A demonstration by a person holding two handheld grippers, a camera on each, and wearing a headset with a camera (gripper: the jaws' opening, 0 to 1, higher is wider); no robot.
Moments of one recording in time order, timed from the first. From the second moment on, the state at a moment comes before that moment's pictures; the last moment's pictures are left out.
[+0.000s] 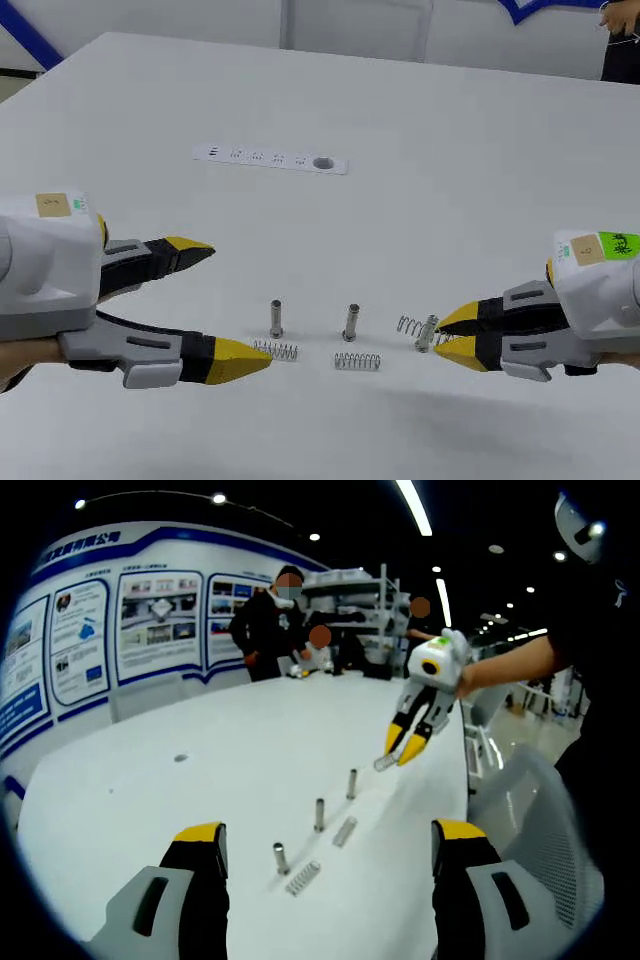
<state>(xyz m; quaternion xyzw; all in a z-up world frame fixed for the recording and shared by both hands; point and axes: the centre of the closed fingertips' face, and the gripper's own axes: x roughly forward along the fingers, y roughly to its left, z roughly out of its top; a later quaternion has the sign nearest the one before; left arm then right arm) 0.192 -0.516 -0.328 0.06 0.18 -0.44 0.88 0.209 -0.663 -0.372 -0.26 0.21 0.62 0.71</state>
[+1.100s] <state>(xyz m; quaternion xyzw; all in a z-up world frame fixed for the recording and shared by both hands) 0.162 -0.588 -0.326 0.08 0.16 -0.54 0.82 0.156 -0.600 -0.339 -0.27 0.17 0.69 0.65</state>
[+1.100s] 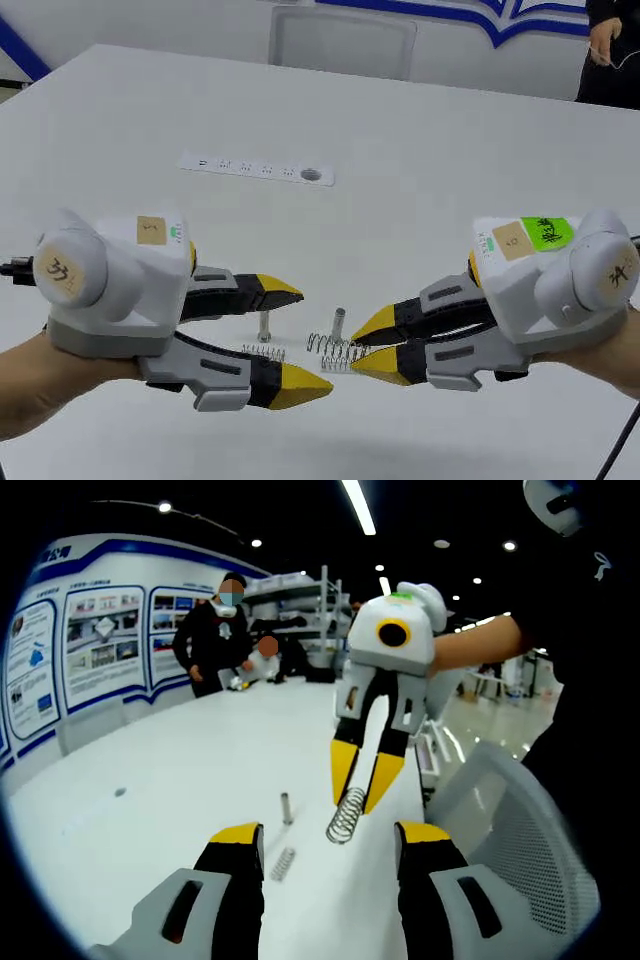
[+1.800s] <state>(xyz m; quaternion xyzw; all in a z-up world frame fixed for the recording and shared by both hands) 0.148 -0.599 -0.330 0.08 0.16 -0.57 0.80 0.146 -0.597 -0.342 -0.26 0.17 0.70 0.64</state>
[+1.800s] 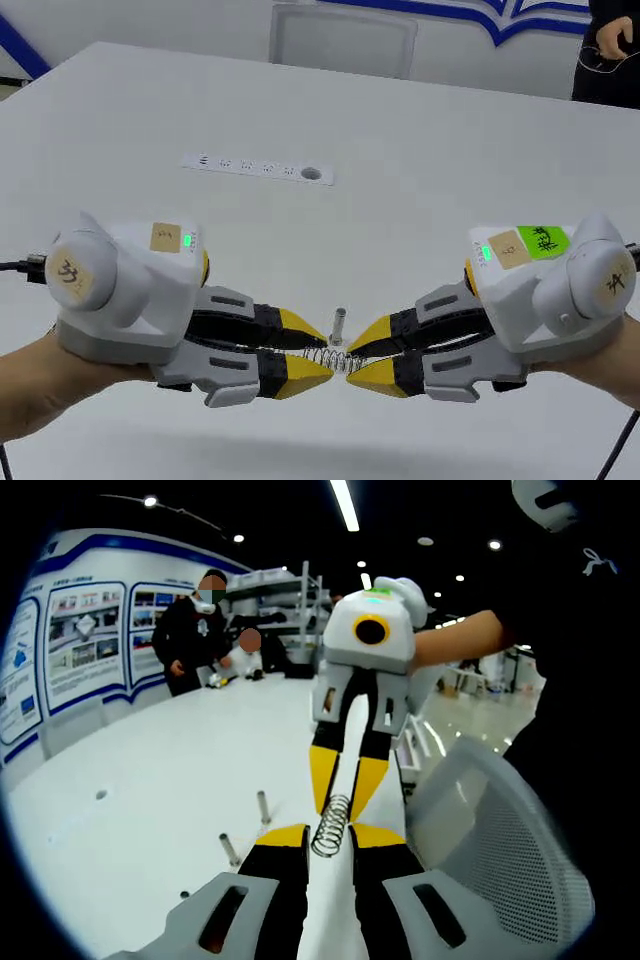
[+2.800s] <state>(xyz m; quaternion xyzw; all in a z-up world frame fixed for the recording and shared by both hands) 0.139 -0.601 -0.317 0.12 0.14 -0.60 0.78 0.144 -0.598 -0.332 -0.19 0.19 0.71 0.66</state>
